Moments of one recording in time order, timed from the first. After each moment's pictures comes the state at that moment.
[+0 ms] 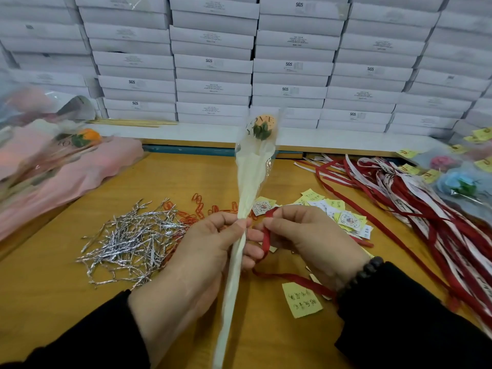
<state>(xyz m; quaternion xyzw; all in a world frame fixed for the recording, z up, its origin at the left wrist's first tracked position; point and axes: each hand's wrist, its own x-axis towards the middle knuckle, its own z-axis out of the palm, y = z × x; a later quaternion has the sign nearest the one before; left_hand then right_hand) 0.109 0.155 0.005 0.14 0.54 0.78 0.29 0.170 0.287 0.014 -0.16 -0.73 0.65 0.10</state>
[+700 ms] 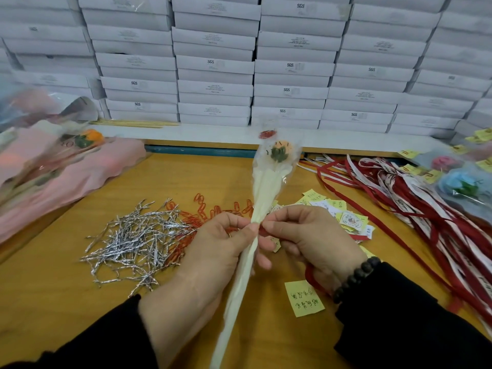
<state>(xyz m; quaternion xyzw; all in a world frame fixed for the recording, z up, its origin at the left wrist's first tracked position) 0.116 0.157 0.002 0.19 0.58 0.75 0.25 0.169 0.282 0.016 -0.18 -0.66 0.72 0.12</state>
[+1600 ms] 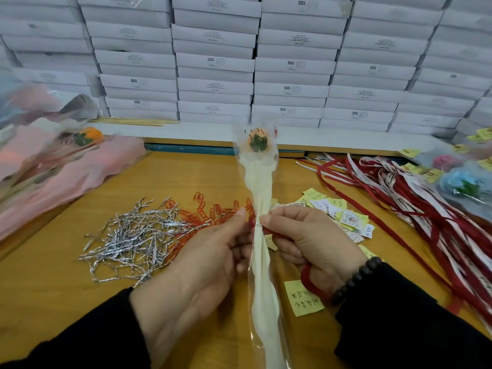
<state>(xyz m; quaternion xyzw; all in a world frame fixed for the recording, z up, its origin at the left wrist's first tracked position) 0.114 0.159 0.004 0.10 0.54 0.75 0.36 0.169 0.279 0.015 -0.13 -0.61 0.78 0.10</state>
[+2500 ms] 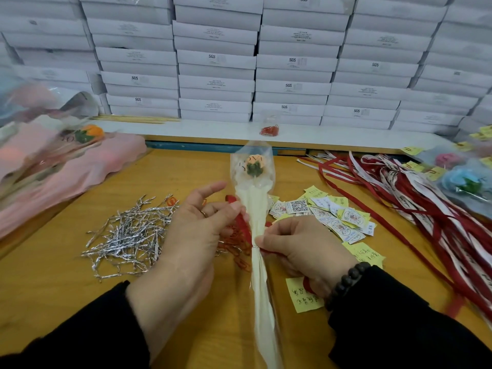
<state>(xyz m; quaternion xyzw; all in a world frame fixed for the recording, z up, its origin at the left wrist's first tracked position) 0.101 0.152 0.006 0.16 0.55 0.81 0.14 0.172 0.272 0.007 -0.24 -0.75 0.61 0.07</state>
